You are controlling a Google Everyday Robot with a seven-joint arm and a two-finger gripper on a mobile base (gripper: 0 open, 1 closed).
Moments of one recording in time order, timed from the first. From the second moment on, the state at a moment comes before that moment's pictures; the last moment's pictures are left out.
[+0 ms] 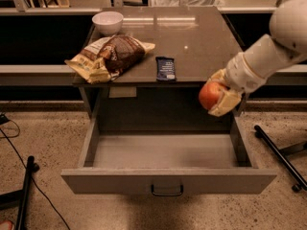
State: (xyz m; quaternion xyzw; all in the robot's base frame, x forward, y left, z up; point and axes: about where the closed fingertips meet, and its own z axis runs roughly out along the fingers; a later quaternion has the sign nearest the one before) arm 0.559 -0.180 0.809 -0.69 0.68 0.12 0.24
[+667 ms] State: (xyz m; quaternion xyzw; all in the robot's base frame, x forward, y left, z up) arm 0.617 -0.173 0.800 -0.63 0.74 0.18 0.15
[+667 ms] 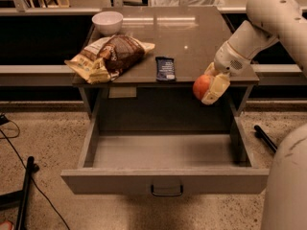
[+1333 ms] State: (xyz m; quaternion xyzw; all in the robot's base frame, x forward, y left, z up) arm 0.606 -0.174 0.796 -0.63 0.74 0.18 0.16
